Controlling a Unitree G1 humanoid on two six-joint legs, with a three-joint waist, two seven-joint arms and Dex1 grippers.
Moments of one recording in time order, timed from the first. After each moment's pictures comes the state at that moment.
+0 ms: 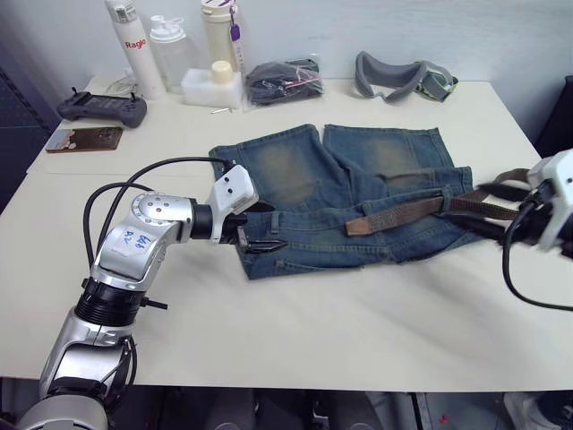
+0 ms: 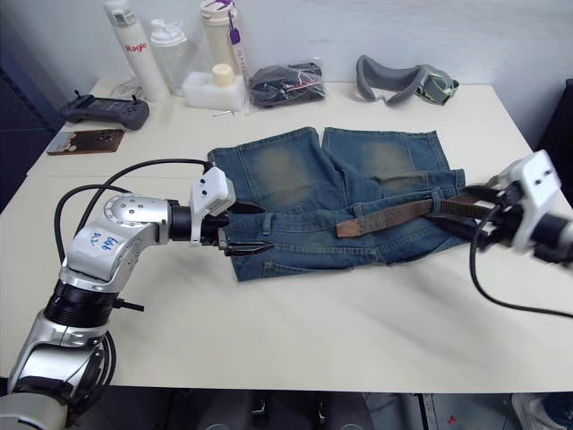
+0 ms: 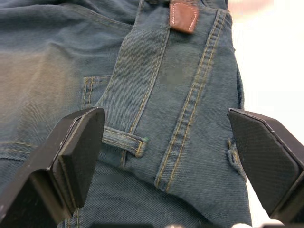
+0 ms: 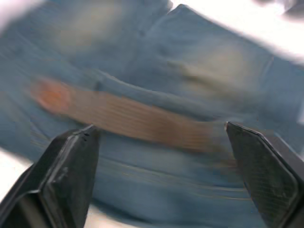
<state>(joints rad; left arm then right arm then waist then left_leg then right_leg) -0.68 0.62 -0.16 -0.13 -0.29 0.69 -0.95 -0.21 -0.92 -0.38 -0.17 0.84 0.84 0.66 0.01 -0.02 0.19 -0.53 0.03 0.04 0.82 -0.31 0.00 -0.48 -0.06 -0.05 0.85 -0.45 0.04</state>
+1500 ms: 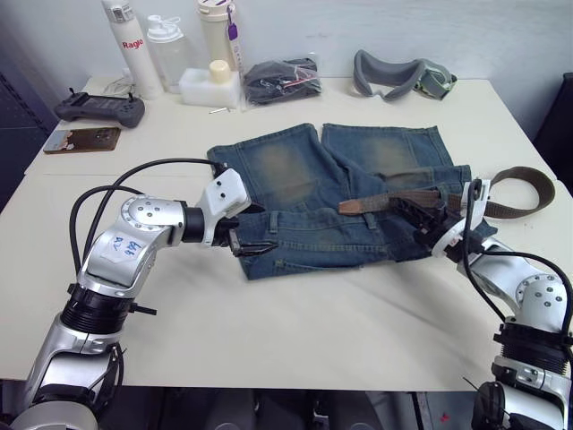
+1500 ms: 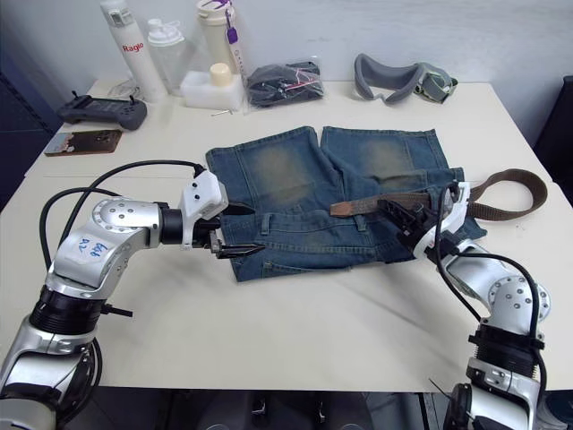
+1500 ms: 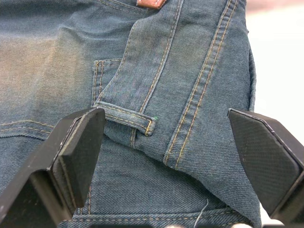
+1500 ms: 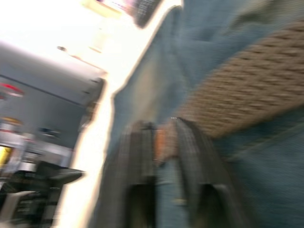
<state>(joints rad) -0.64 0.68 -0.16 -0.18 -0.29 0.70 -0.91 -0.41 -0.43 -0.51 0.01 1.47 1.03 0.06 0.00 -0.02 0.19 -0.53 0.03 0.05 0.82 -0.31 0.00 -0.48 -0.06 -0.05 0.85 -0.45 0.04</state>
